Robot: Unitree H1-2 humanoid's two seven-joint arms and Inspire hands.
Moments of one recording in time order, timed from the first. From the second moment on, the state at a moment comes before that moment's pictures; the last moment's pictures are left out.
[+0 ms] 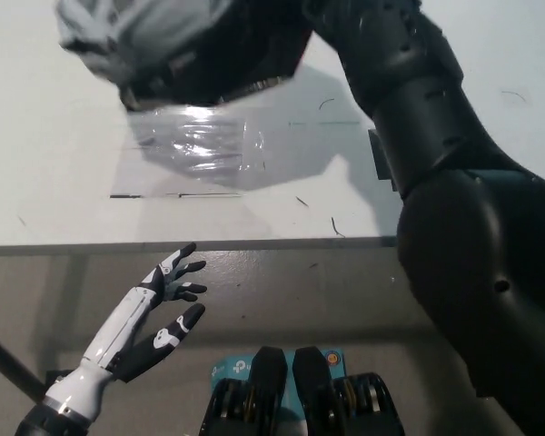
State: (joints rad) left_arm -0.09 0.28 -0.08 -0.11 0.08 -0.15 -0.26; right_arm -1.59 0.10 -0.57 1.15 0.47 0.35 0.02
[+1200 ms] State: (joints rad) left_arm -0.11 0.28 -0.10 -0.11 0.08 -0.14 -0.26; right_arm -1.54 0.11 -0.36 1.01 0.54 0.44 0.00
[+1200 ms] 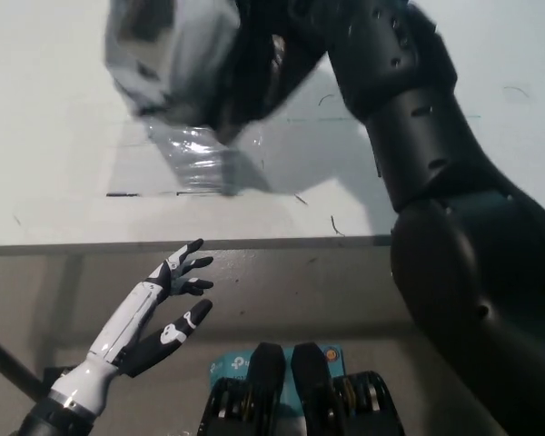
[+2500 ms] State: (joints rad) left_arm -0.13 0.28 -0.10 -0.11 0.09 -0.13 -0.26; right_arm -1.39 0.08 0.02 1.40 0.28 0.31 0.05
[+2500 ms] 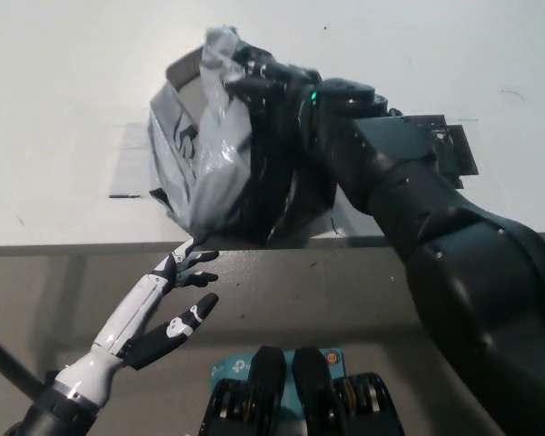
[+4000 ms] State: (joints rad) left_arm -0.16 0.28 -0.10 -0.08 0.09 -0.13 -0.26; right_arm -1.42 -0.37 0.38 0.42 -0.23 0.45 0.24
